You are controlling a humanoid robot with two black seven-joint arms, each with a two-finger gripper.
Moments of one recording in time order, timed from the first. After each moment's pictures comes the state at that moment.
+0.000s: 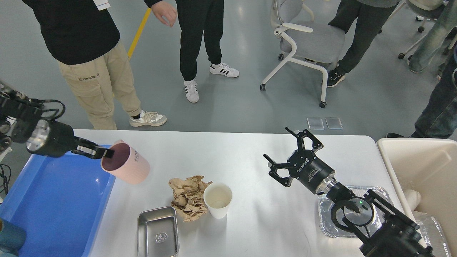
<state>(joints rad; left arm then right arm) -1.00 0.86 -0.30 -1.14 1.79 -0.74 -0.53 0.34 -0.18 0.98 1.03 -0.01 0.51 -0.03</state>
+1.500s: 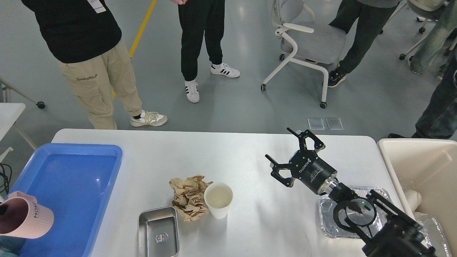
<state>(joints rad) -1.01 1.29 0.36 -1.14 1.64 -0.15 -0.59 0.33 -0.19 0.98 1.03 -0.01 0.51 -0.03</state>
